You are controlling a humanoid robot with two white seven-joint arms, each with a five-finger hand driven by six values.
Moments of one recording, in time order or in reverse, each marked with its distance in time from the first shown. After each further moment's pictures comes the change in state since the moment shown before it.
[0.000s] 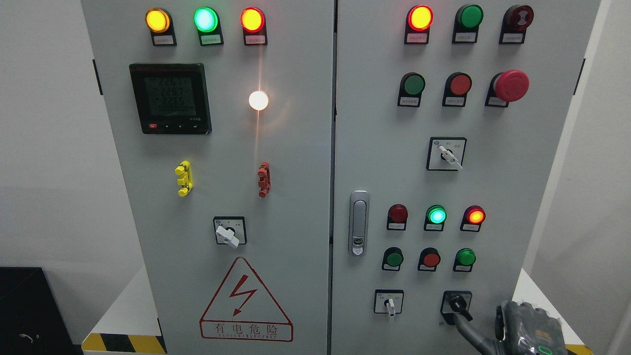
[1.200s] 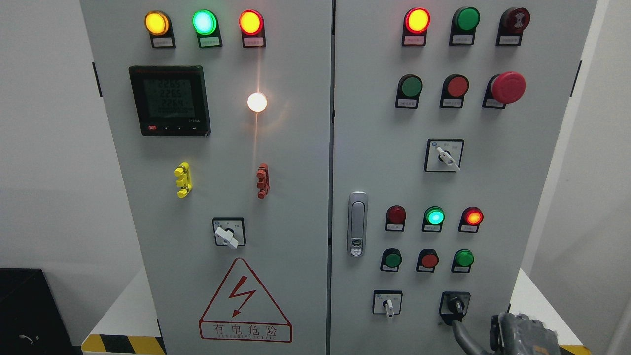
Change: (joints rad) left arm 0.000 0.000 0.000 0.000 0.000 0.000 0.000; right arm 0.090 -0.001 0.046 -0.006 -0.137 -0.108 -0.129
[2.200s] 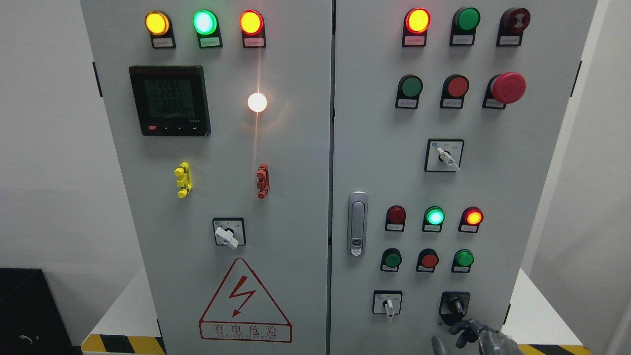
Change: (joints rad) left arm 0.000 0.000 0.000 0.000 0.000 0.000 -0.006; right arm 0.142 -0.001 0.091 -0.089 -0.447 -0.024 -0.063
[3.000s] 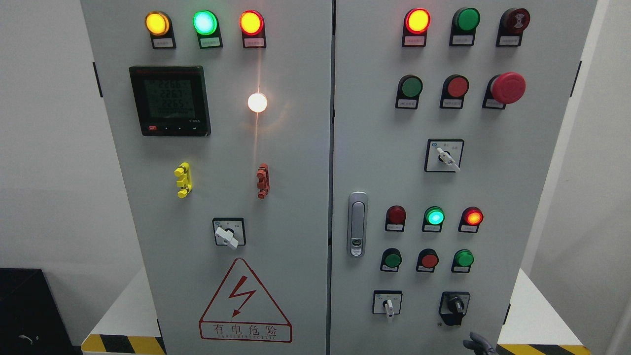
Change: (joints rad) left arm 0.000 0.000 0.000 0.000 0.000 0.000 0.006; right arm 0.247 -0.002 0.059 -0.155 -0.574 0.021 -0.033
